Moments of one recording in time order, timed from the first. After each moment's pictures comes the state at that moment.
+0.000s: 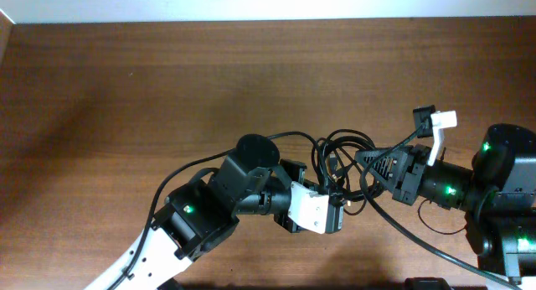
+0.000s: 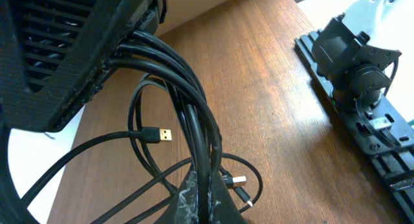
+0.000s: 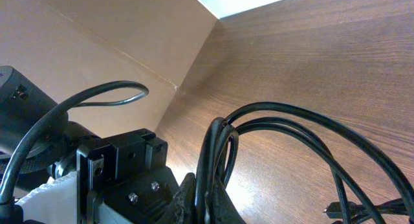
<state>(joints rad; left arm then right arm) -0.81 1.14 1.08 -0.46 0.57 0.84 -0.01 0.87 1.07 -0.75 -1.02 0.37</state>
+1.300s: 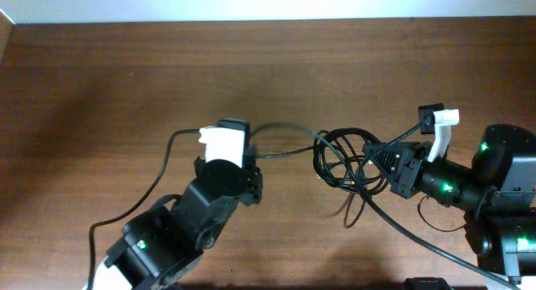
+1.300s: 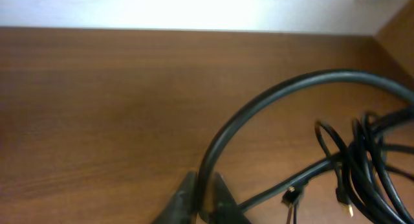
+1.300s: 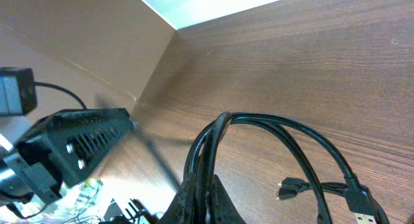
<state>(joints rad) -0.81 0.95 1.08 -0.69 -0.39 -0.46 0.00 0.87 1.07 -0.77 -0.83 0.33</state>
